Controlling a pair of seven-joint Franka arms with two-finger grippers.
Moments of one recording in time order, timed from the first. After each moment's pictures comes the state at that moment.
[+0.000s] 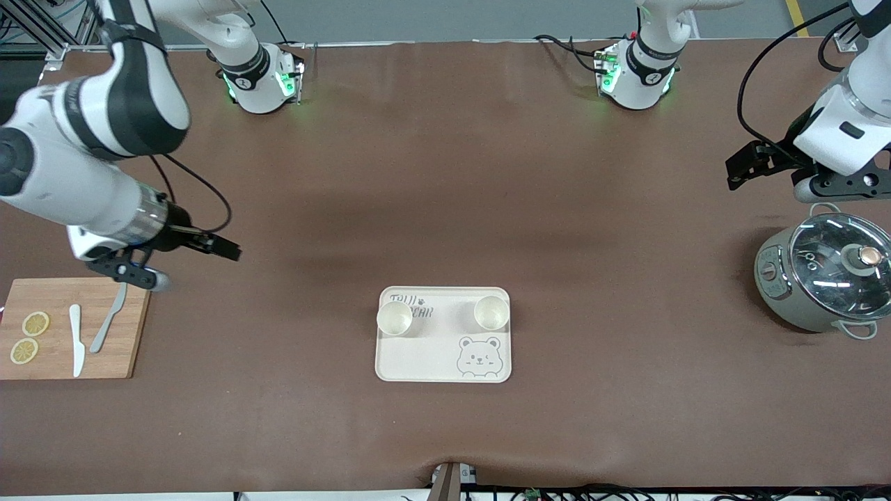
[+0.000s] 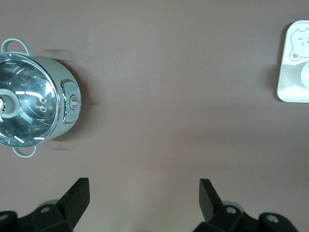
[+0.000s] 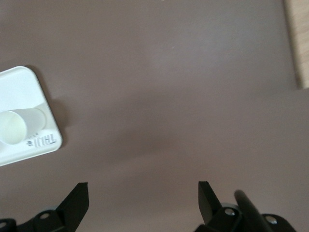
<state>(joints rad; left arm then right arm) 0.01 -0.02 -0.14 -1.62 0.05 1.57 -0.15 0.18 0.15 -0.09 -1.75 0.12 1.84 0.32</state>
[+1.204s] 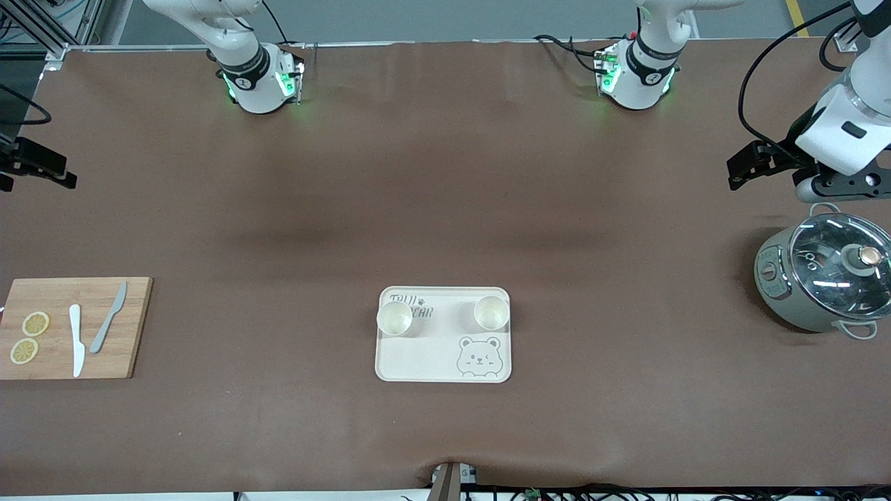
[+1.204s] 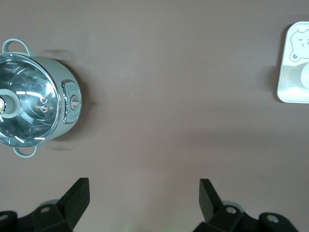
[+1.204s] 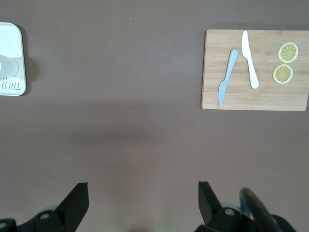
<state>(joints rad) 0.01 -0.02 -0.14 -1.61 0.05 1.57 -0.15 -0.04 0.05 -0.07 -1.45 0.01 1.44 -0.14</state>
